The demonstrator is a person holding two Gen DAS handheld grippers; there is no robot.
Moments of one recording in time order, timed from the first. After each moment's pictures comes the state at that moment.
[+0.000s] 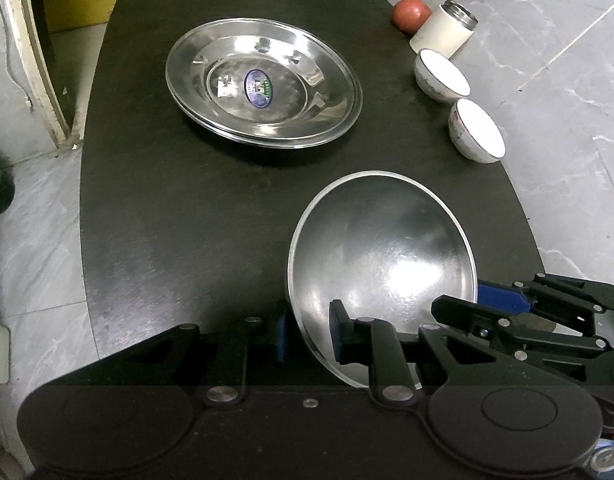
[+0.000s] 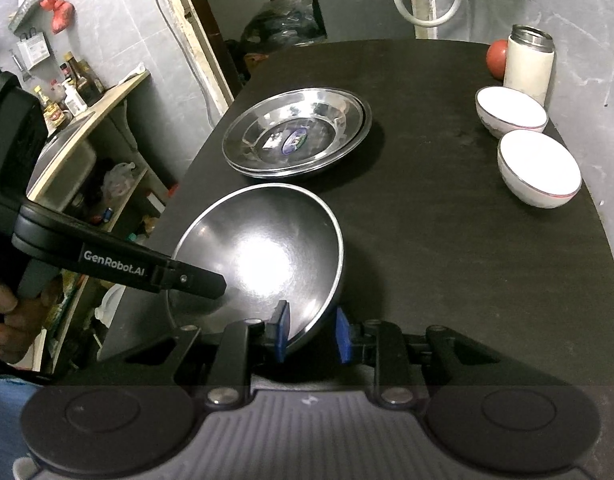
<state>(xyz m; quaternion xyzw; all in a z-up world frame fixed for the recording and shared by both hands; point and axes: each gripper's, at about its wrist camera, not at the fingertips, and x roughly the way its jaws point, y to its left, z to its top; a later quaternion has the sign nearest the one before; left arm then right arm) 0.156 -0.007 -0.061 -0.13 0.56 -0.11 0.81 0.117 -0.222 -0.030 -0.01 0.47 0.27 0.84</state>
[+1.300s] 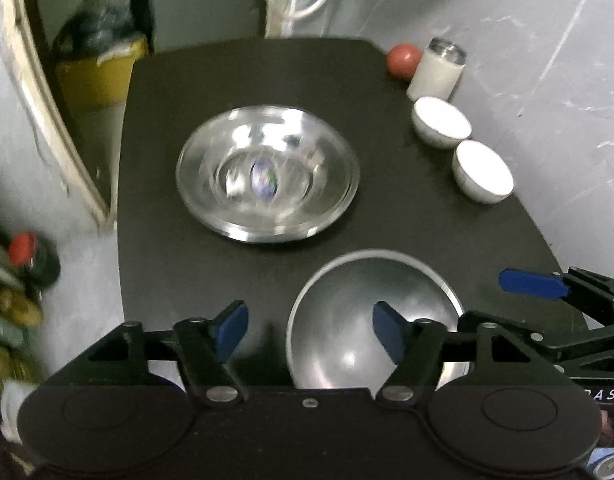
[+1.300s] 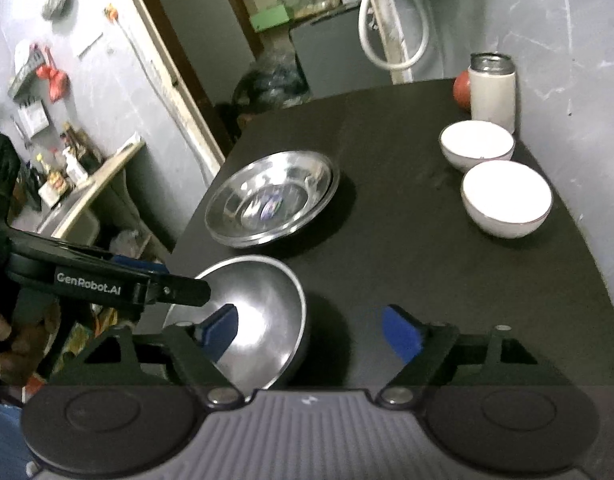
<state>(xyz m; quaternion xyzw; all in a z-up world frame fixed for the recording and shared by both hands) 0.169 -0.035 -0.020 -0.03 0.48 -0.07 0.87 0.128 -0.258 -0.022 0.07 0.39 0.26 0.88</state>
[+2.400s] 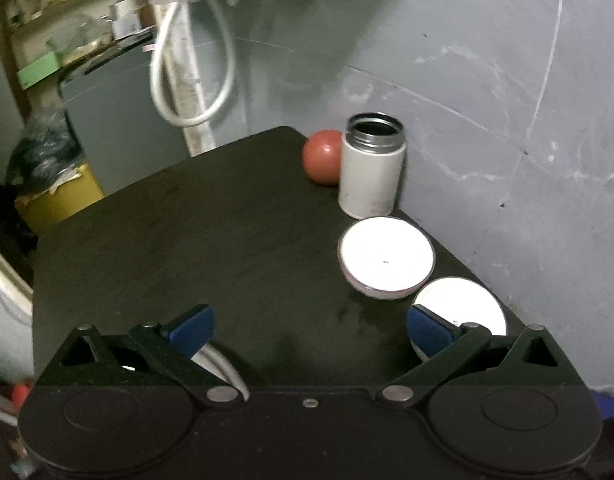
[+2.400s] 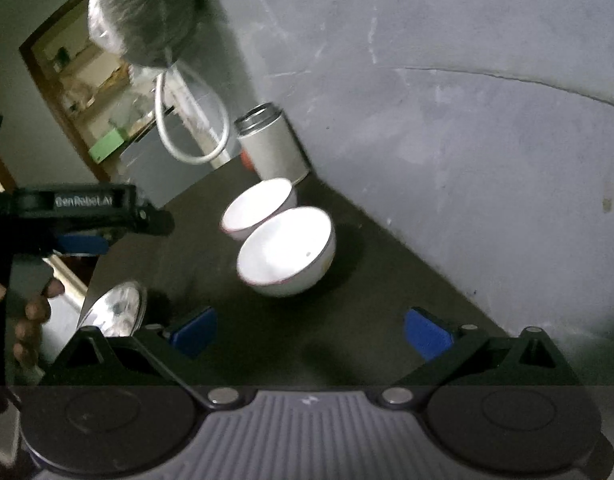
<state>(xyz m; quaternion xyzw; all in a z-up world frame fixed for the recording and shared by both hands) 0.330 -0.158 -0.012 0.08 0.40 -0.12 0.90 0.157 -0.357 -0.065 0.23 0.32 0.01 0.92</state>
